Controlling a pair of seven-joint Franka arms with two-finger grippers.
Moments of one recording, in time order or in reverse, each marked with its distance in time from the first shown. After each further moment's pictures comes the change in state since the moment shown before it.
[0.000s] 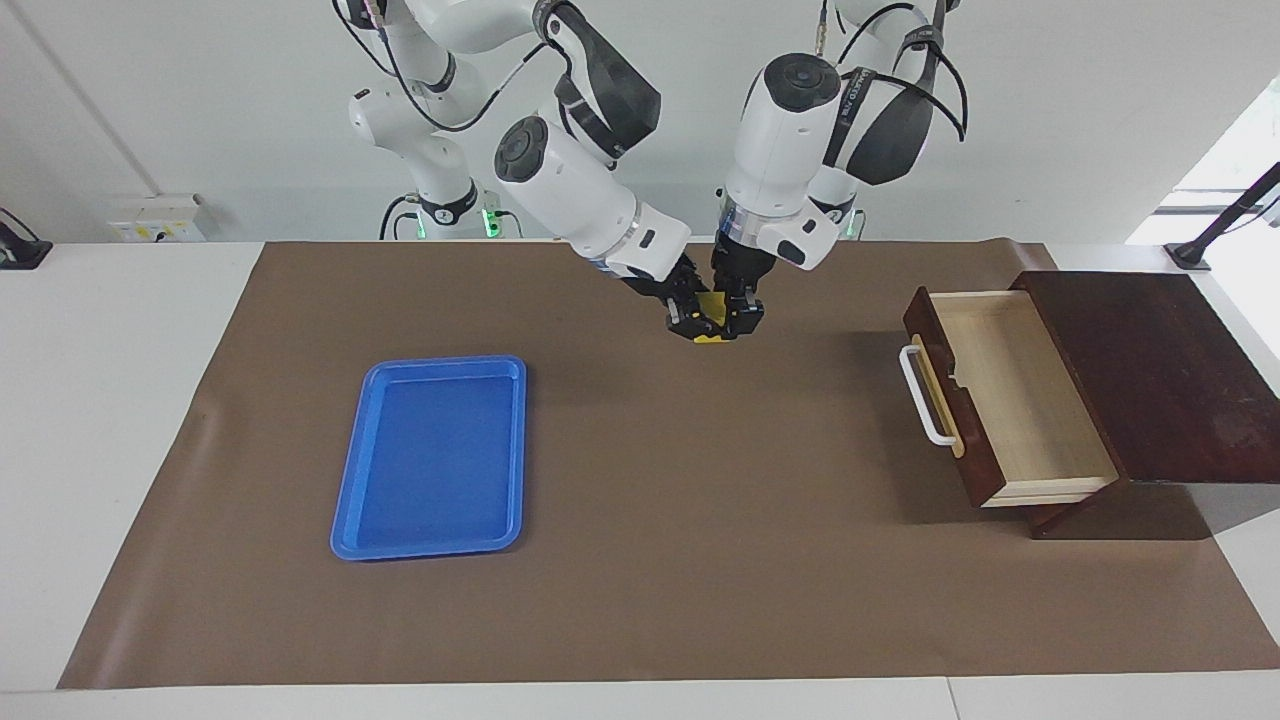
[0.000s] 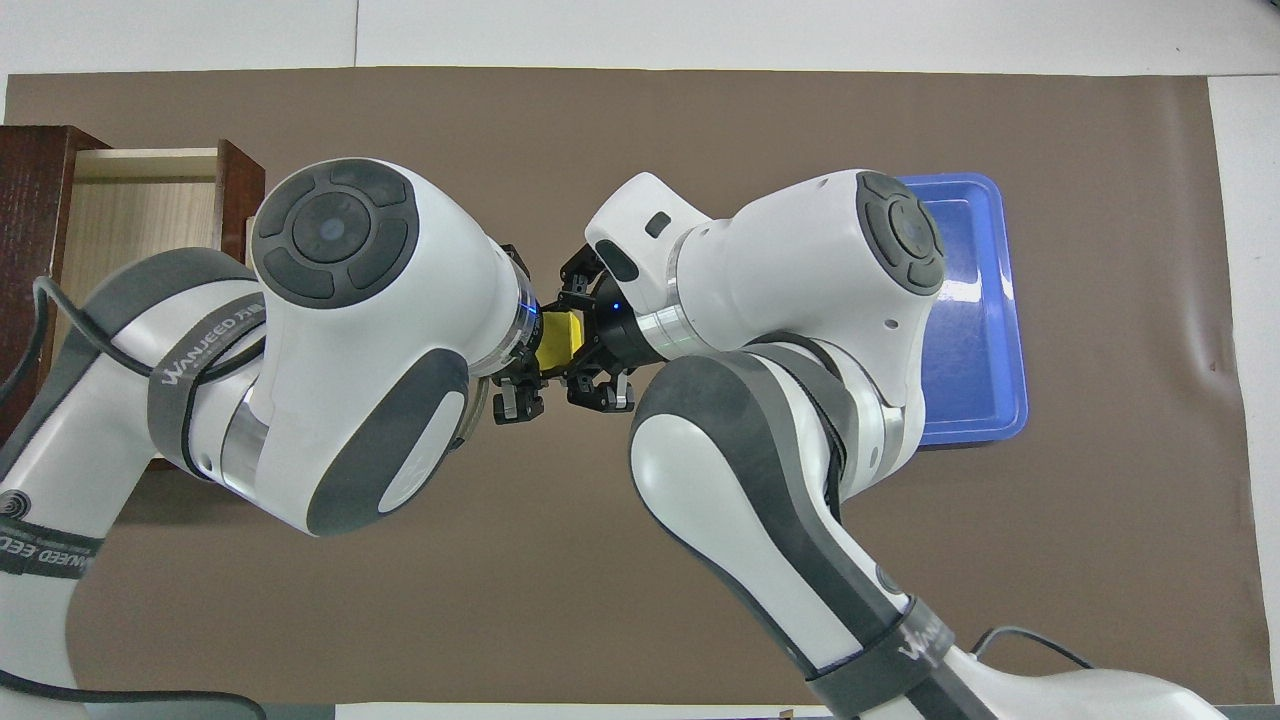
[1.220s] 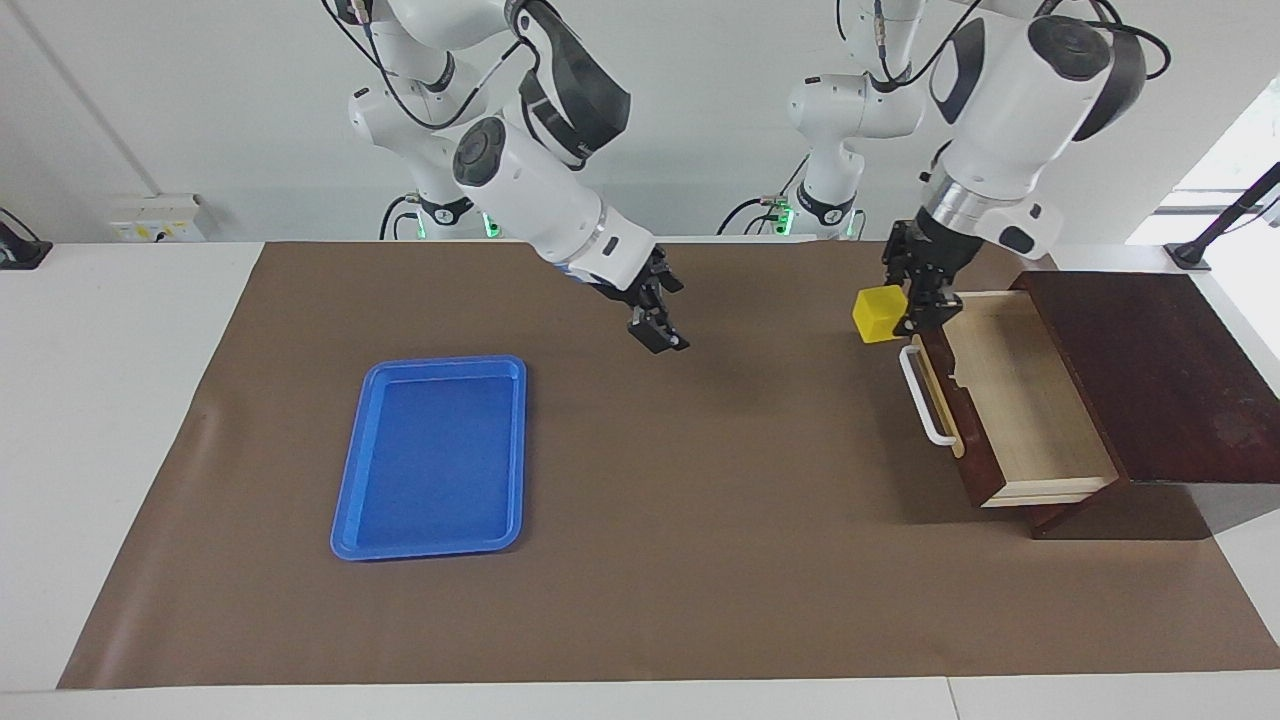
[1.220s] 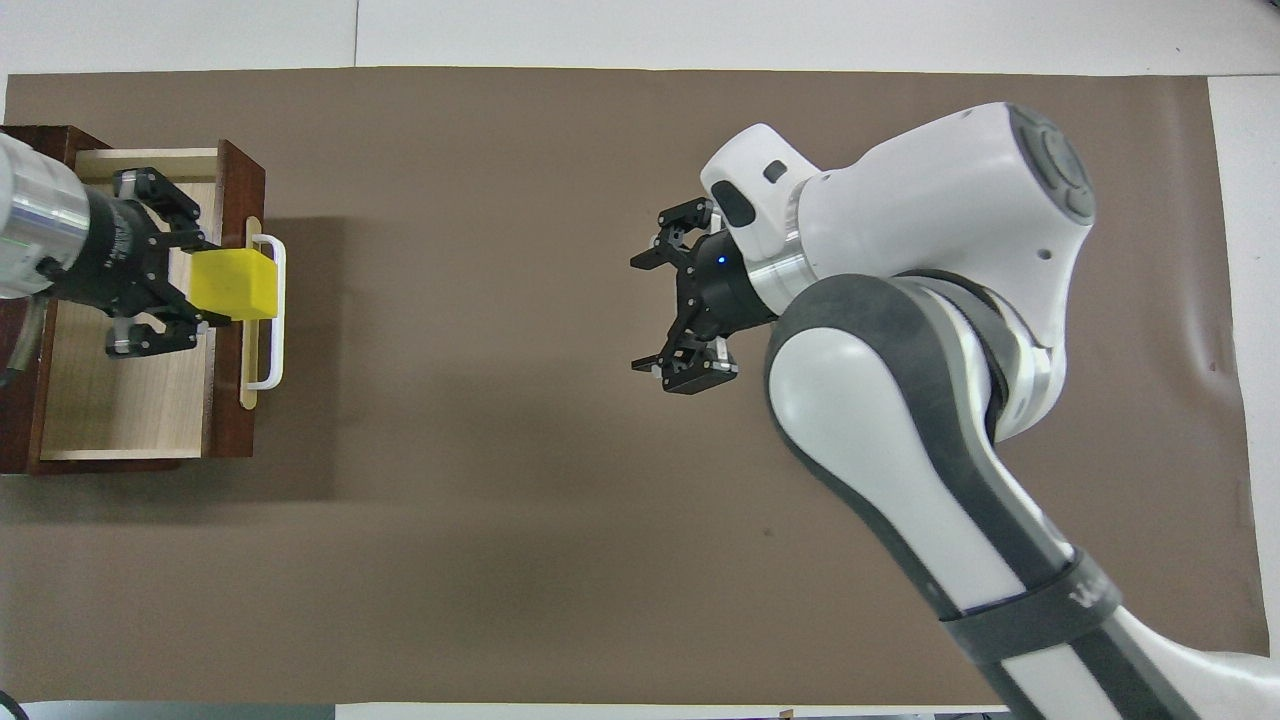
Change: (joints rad) left arm 0.463 -0.102 0.034 0.005 -0.029 -0.122 0.561; right arm -0.146 -0.048 -0.023 0.003 0.000 -0.174 0.020
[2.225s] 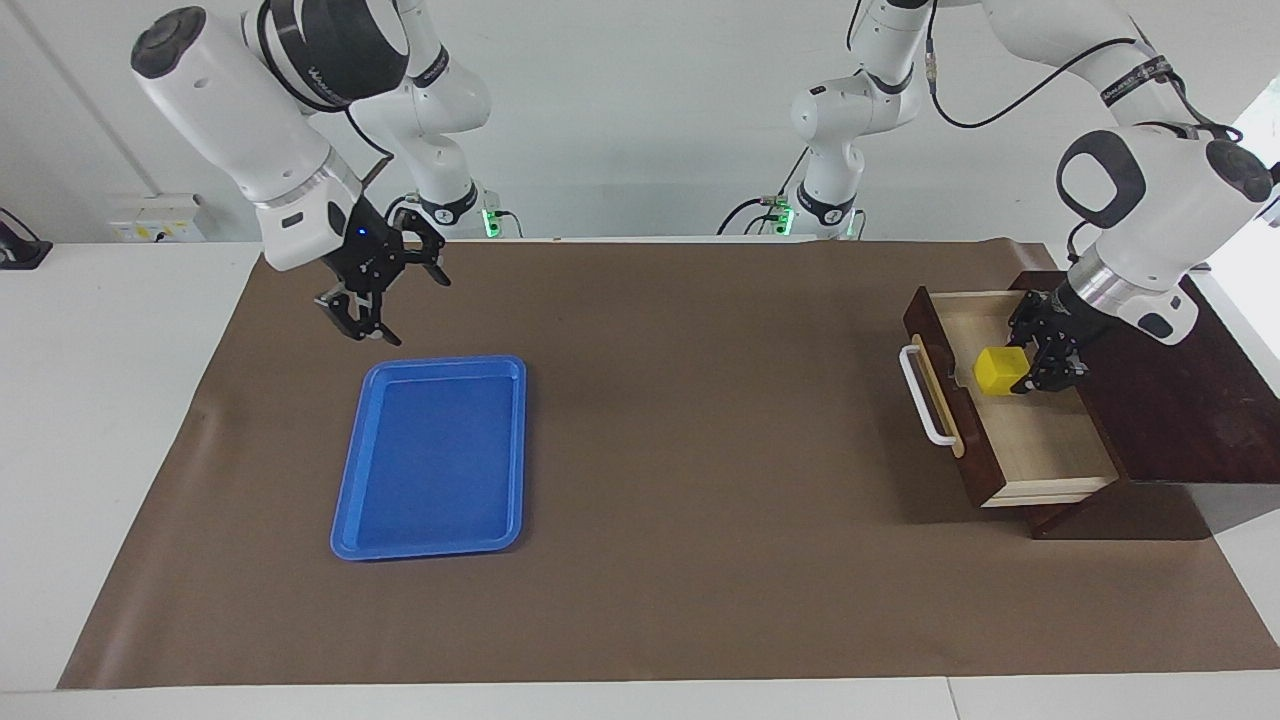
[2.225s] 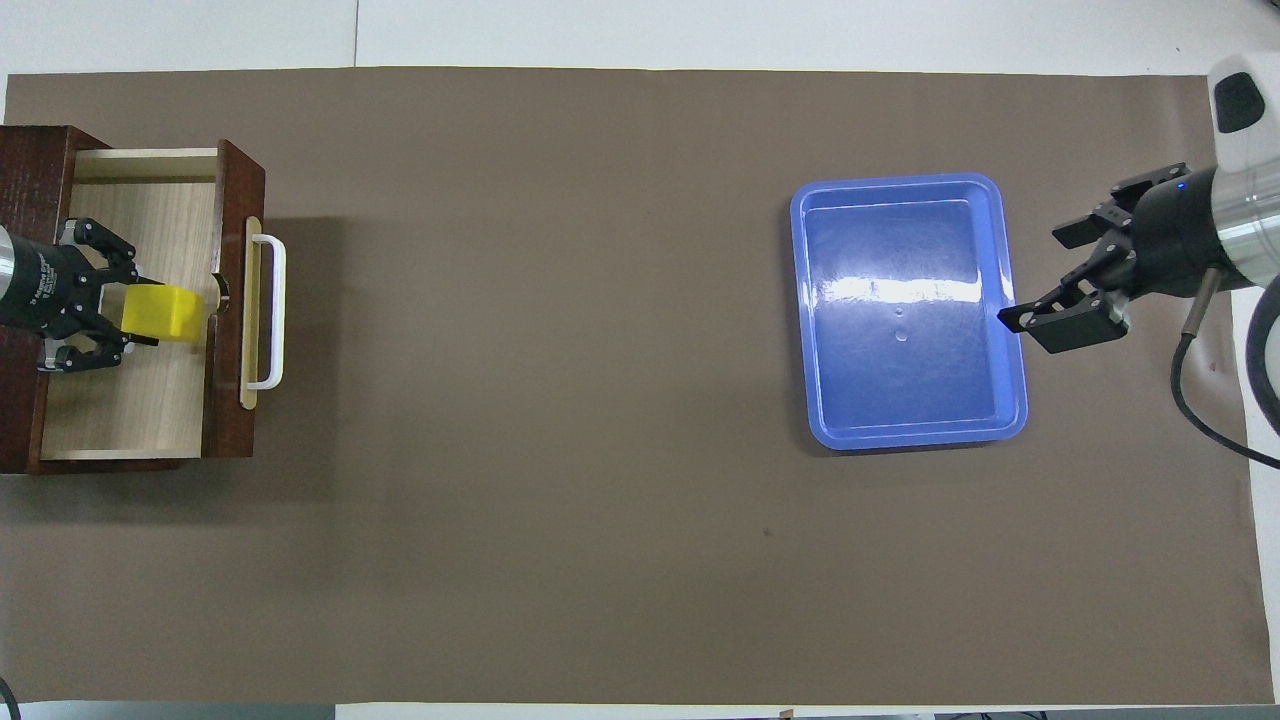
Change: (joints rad) left arm 0.211 0.061 -0.003 -0.224 -0.029 0.231 0.341; right arm -0.359 -0.196 -0.015 0.009 -0.471 -0.298 0.566
